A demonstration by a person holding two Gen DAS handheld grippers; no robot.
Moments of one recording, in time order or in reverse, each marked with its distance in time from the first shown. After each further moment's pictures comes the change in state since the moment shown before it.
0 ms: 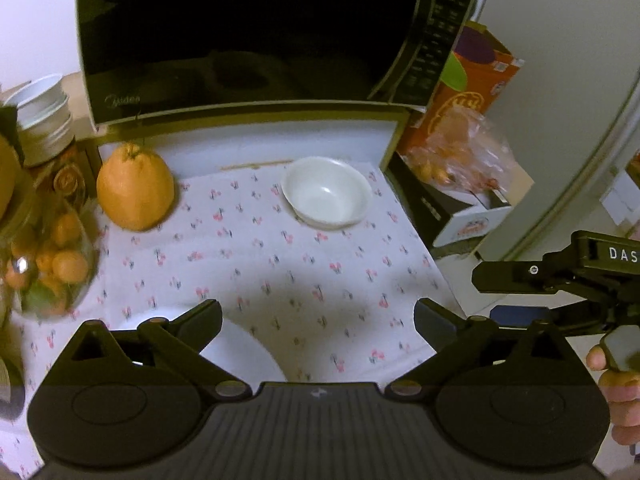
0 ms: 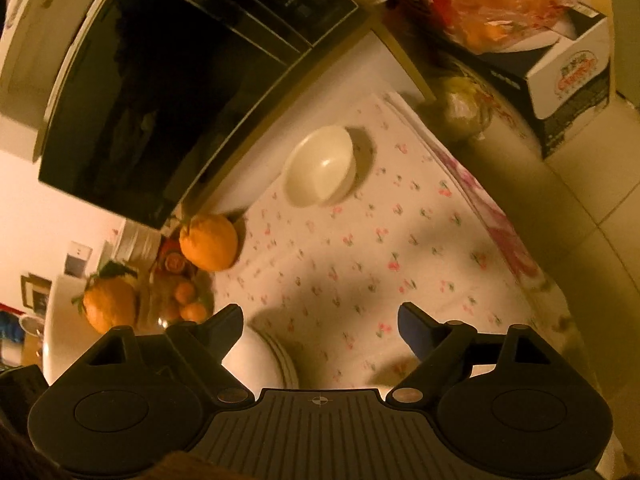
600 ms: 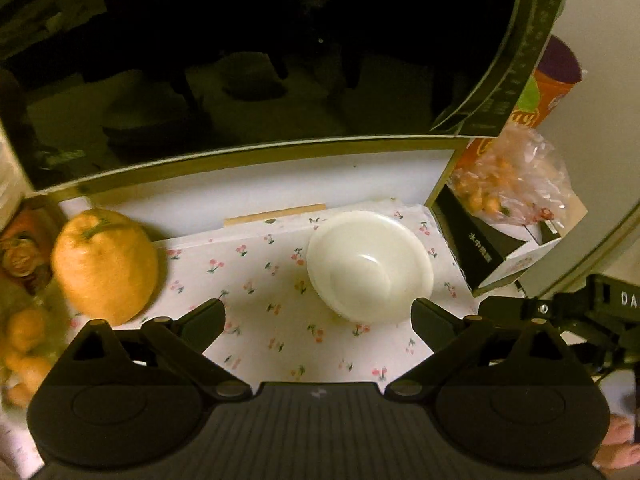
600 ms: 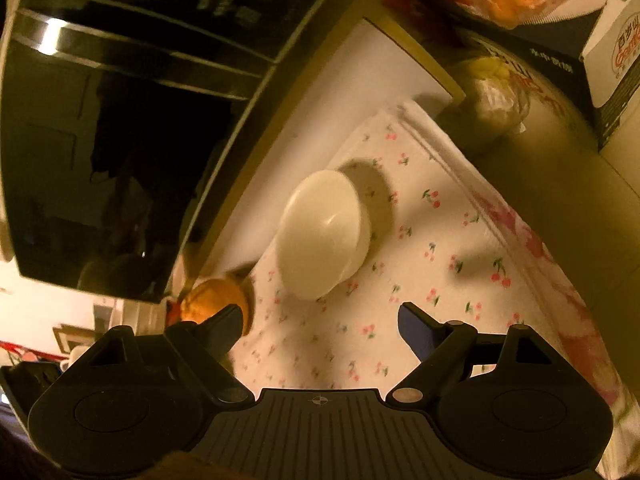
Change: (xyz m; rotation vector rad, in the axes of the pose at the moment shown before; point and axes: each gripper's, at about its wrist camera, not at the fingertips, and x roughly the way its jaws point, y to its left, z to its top) left arm 0.101 0.018 0.069 -0.007 0.018 0.050; right arm 0.090 -0.044 0.073 0.123 -0.015 0.119
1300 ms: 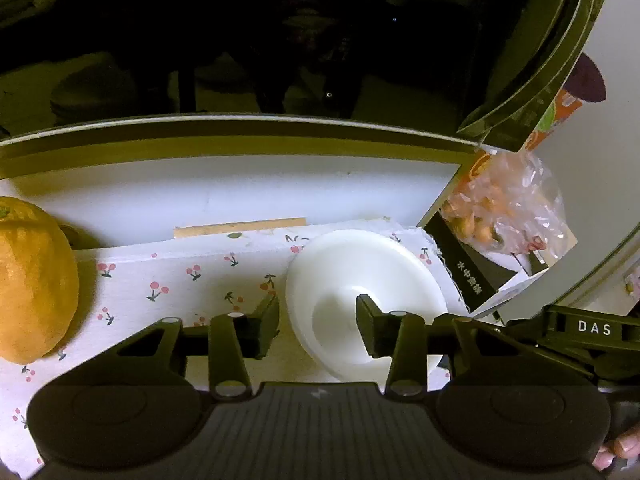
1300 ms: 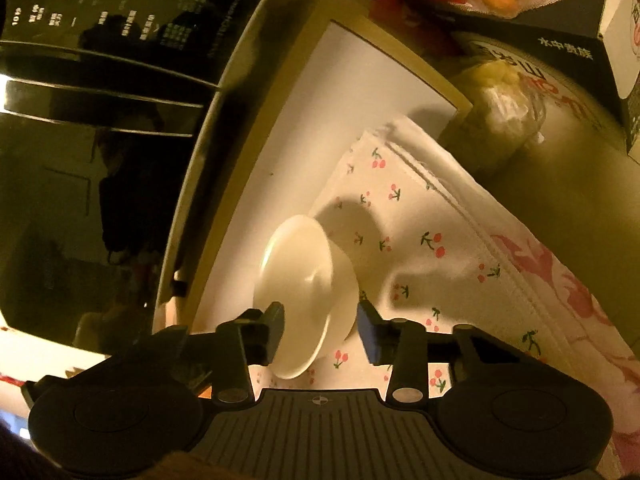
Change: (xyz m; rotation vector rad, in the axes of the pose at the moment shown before) left arm 0.053 0.012 0.005 -0.056 -0.058 -0.121; right arm 0.044 -0.025 0.014 0.058 -0.084 0.066
